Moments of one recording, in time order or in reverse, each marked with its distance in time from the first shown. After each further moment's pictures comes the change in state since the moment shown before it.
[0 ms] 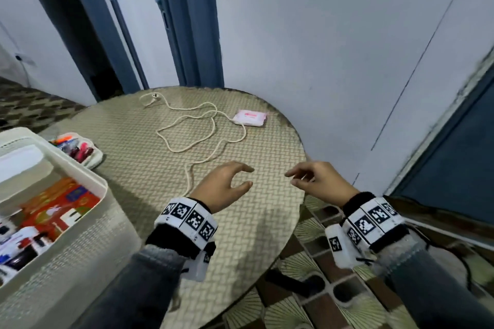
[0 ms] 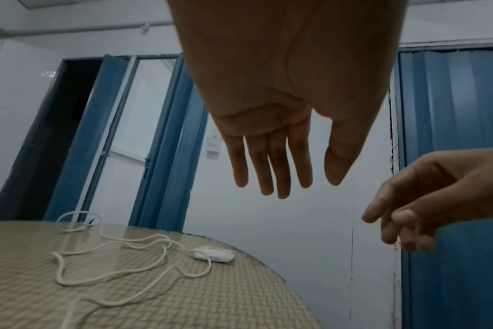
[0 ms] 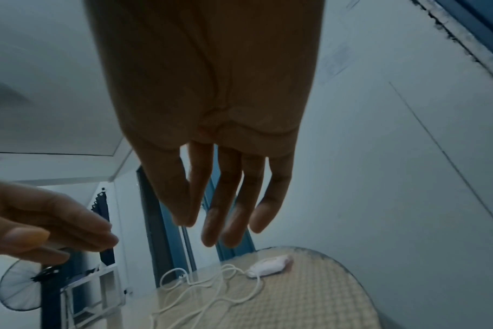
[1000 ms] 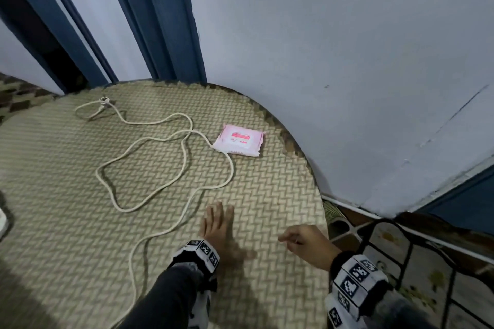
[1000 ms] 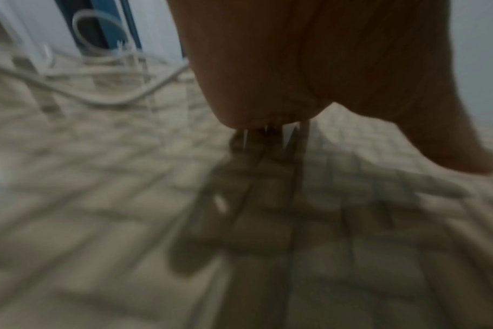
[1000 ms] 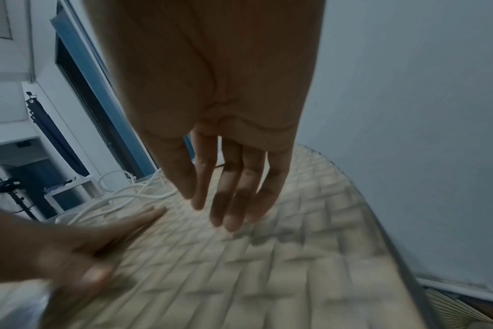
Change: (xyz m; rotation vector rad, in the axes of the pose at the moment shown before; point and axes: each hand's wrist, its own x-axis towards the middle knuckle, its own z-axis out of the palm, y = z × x) left_hand 0.252 -0.181 0.122 0.197 -0.443 -0.500; right_hand 0.224 0.190 0.063 0.147 -0.323 0.358
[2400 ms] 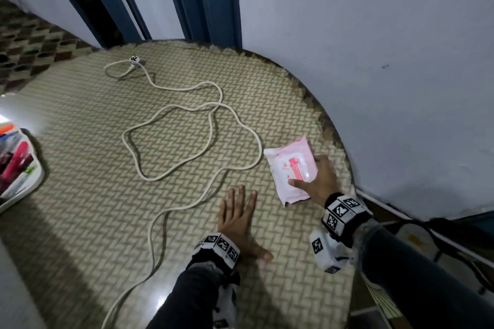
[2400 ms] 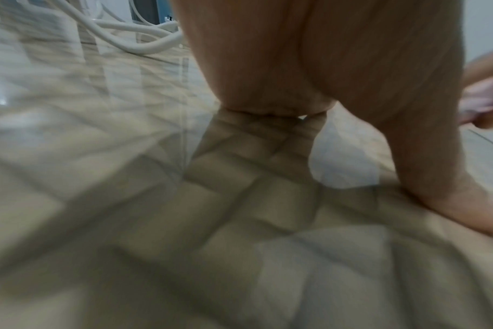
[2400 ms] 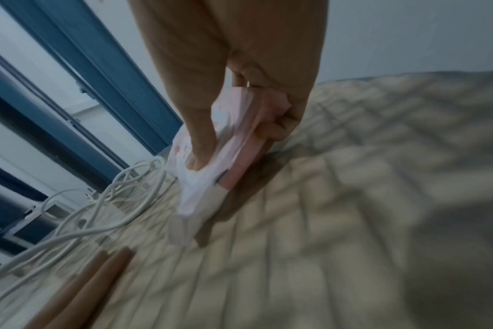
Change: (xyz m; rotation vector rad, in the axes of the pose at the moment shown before) left_hand 0.018 -0.012 0.023 -0.050 -0.023 0.003; right_hand 0.125 -0.023 -0.027 0.242 0.386 0.058
